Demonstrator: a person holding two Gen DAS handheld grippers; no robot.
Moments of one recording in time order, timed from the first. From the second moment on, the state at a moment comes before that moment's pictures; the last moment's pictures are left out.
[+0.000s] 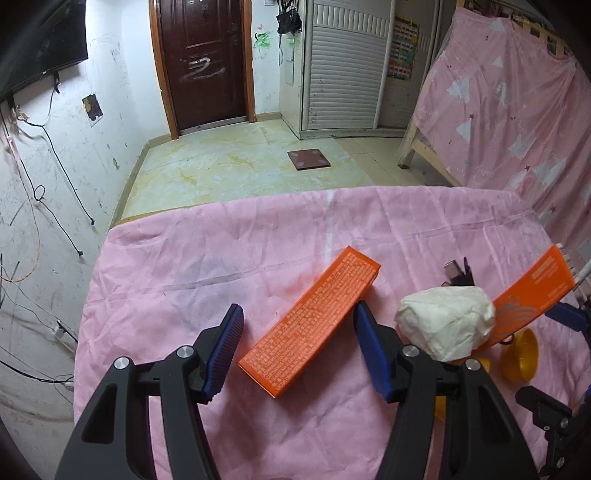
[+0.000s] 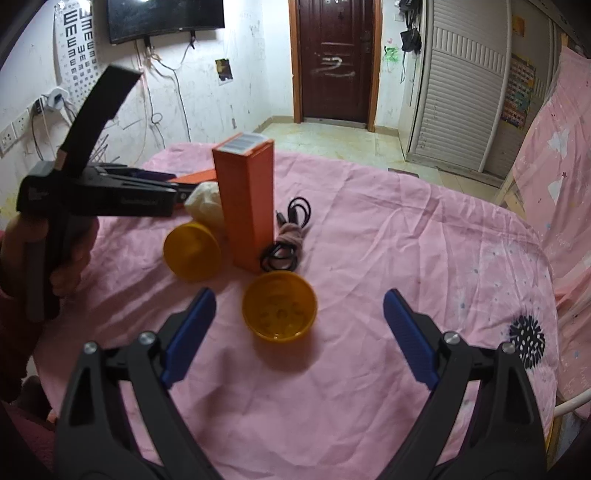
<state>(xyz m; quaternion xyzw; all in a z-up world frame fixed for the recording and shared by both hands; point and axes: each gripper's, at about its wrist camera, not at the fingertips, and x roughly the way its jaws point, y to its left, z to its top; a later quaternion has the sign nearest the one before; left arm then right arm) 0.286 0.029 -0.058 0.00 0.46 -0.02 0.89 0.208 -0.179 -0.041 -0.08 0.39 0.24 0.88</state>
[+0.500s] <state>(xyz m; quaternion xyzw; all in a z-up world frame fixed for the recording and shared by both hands) 0.282 0.012 -0.060 0.04 0.45 -0.01 0.89 0.216 -0.167 -0.047 -0.09 0.41 0.24 0.88</state>
